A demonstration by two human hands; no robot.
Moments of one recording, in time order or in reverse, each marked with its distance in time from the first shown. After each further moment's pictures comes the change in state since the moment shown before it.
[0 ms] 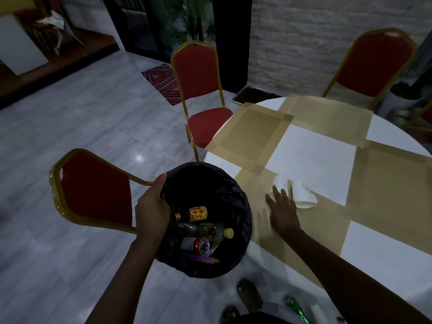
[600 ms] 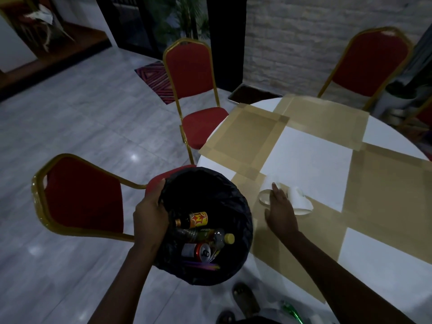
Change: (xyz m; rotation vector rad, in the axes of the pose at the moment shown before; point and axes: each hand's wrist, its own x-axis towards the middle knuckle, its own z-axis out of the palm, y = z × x) left_hand 0.018 0.005 0.029 0.029 -0.042 -0.026; right_hand 0.024 0.007 -0.019 0.235 0.155 0.028
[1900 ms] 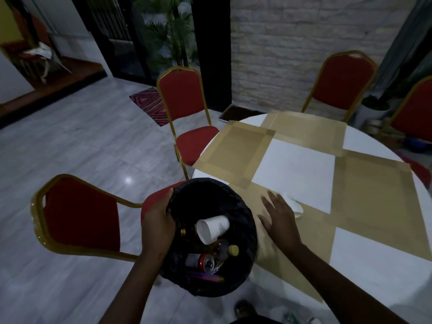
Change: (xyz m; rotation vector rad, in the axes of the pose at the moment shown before) left_hand -0.023 0.025 -0.010 -0.133 0.046 0.214; right_hand -0.039 -0.003 -0.029 0.039 0.266 -0.142
